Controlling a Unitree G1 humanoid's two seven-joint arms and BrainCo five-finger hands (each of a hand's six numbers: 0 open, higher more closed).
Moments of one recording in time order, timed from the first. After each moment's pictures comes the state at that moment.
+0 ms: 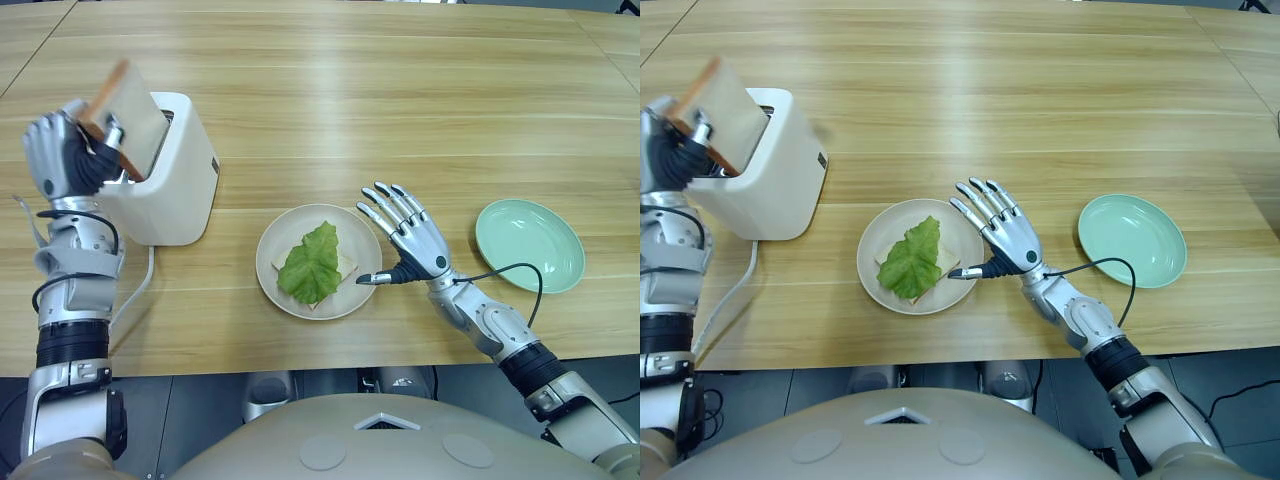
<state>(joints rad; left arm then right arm) -0.22 0.63 0.26 0.20 0.52 -0.29 0.57 -0.09 -0.51 0.51 0.18 -1.09 -0.35 -0.81</state>
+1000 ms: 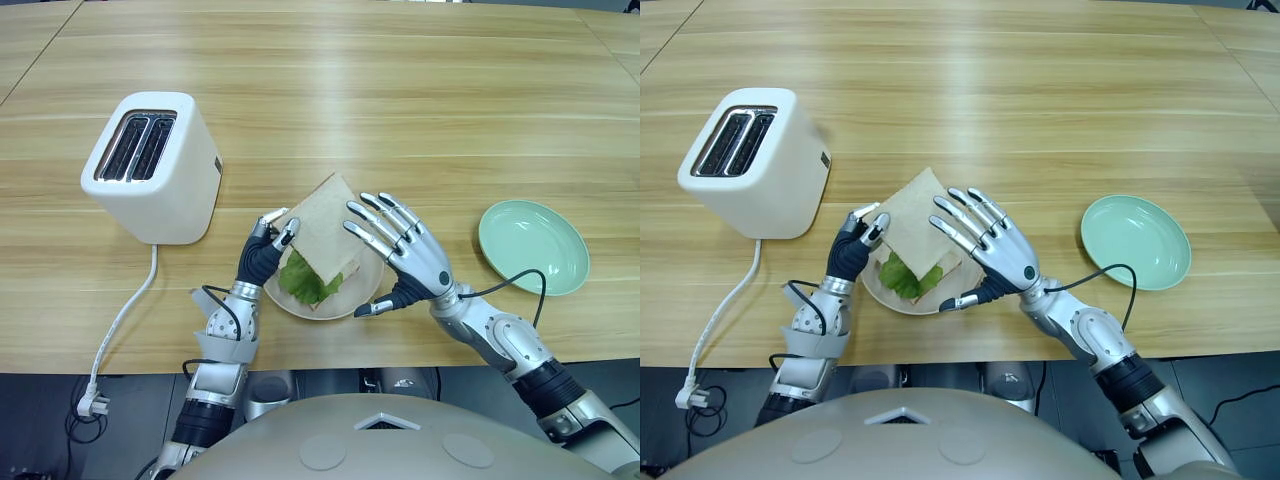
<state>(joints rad) 0.26 0.15 -0.19 -0.07 0.01 -0.38 -0.07 0.01 -0.56 0.51 -0.04 -1.14 -0.48 -0.75</state>
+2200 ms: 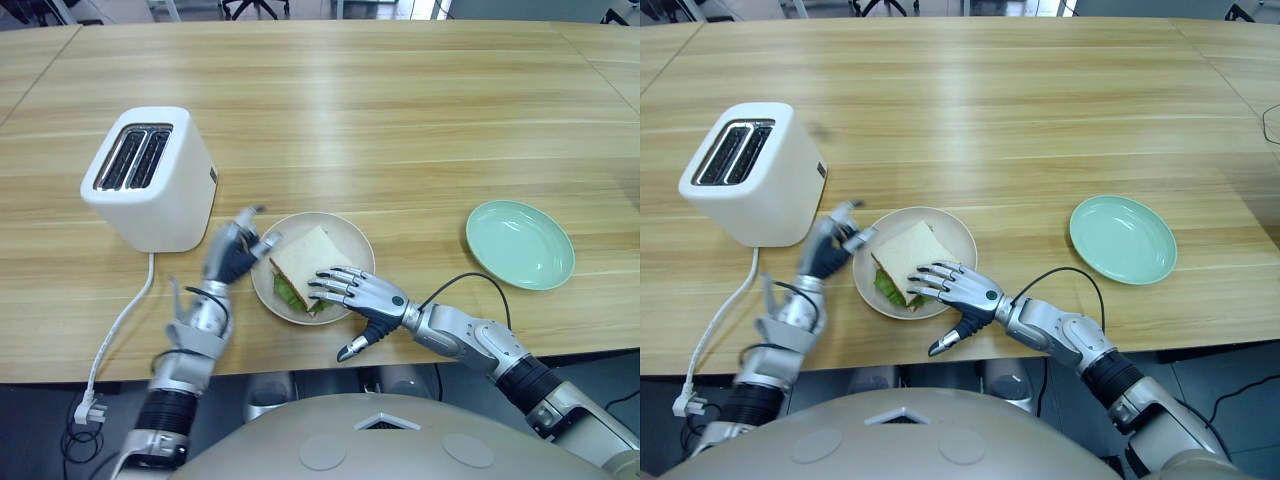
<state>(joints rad) 0.10 0.40 0.07 -0.05 0.62 -0.38 0.42 -0.04 -0.52 0.66 0.16 -1.00 -0.59 -0.19</state>
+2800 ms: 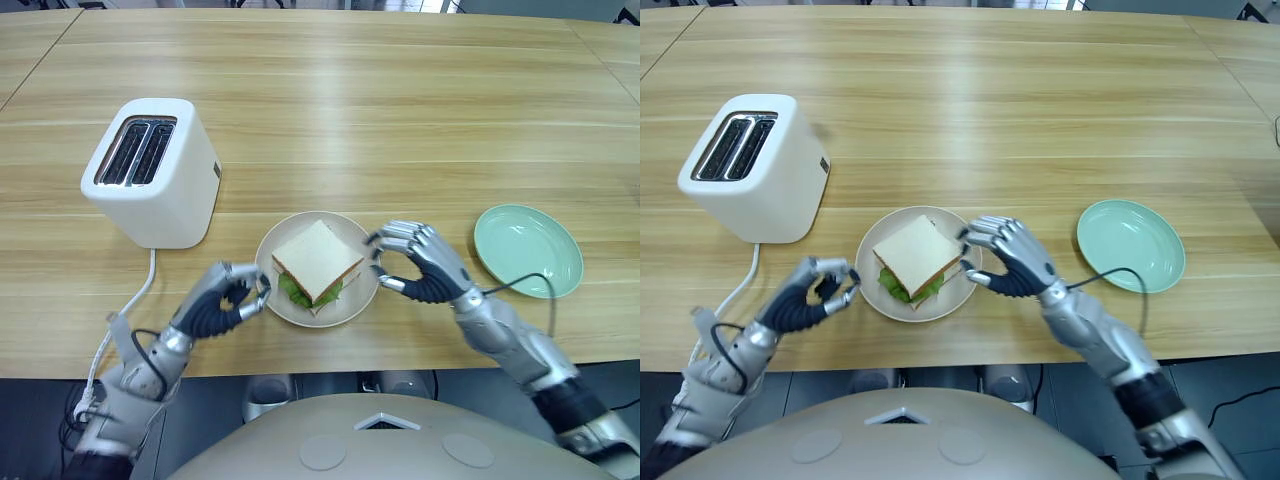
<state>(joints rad) 0.58 0.66 -0.09 -0.07 0.20 -0.79 -0.12 0.21 -0.73 0.32 -0.03 -0.50 -0.70 -0.19</state>
